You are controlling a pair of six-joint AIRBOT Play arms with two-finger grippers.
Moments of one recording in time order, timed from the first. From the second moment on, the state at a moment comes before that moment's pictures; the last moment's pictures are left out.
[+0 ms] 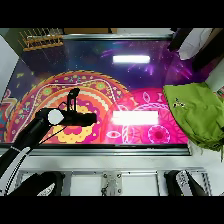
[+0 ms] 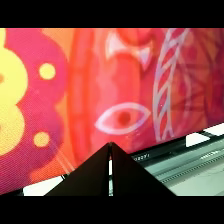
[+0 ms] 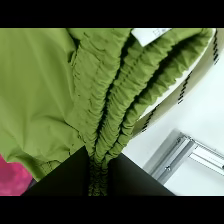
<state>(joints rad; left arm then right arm) -0.40 -1.04 0.80 1.13 -0.91 -1.75 -0.91 -0.87 0.89 -1.50 1.40 1.75</state>
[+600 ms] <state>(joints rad) -0.40 -1.04 0.80 1.13 -0.91 -1.75 -0.84 -0.81 0.99 -1.42 1.24 1.57</state>
